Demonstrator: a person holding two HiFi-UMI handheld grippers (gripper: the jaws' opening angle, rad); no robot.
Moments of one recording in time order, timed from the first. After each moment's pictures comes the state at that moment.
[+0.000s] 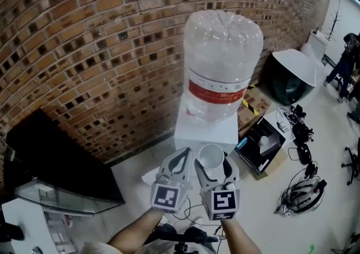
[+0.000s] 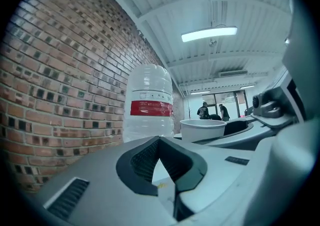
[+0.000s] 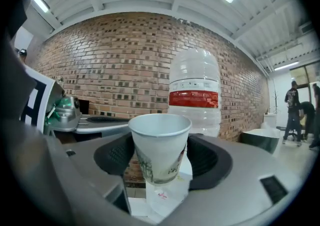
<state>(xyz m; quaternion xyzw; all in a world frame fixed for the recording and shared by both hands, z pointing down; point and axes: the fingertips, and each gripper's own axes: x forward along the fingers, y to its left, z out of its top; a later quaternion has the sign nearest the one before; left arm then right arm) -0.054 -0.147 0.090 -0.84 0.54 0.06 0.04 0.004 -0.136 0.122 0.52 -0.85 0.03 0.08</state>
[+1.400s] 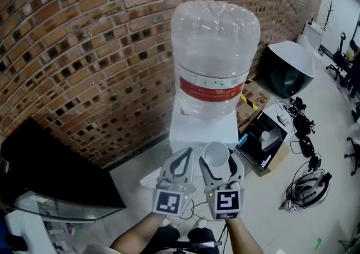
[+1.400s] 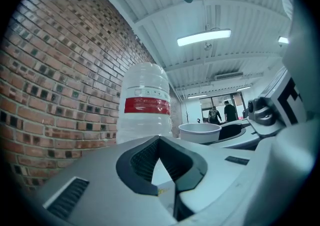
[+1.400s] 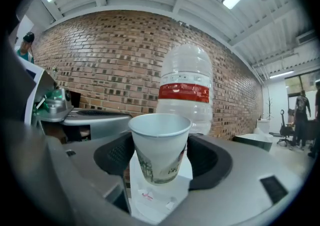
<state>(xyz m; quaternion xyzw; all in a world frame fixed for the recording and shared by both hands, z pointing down) -0.038 -0.167 0.105 -0.84 0.53 0.09 0.07 0.028 -0.169 0.148 0.55 -0.83 0.00 0.08</state>
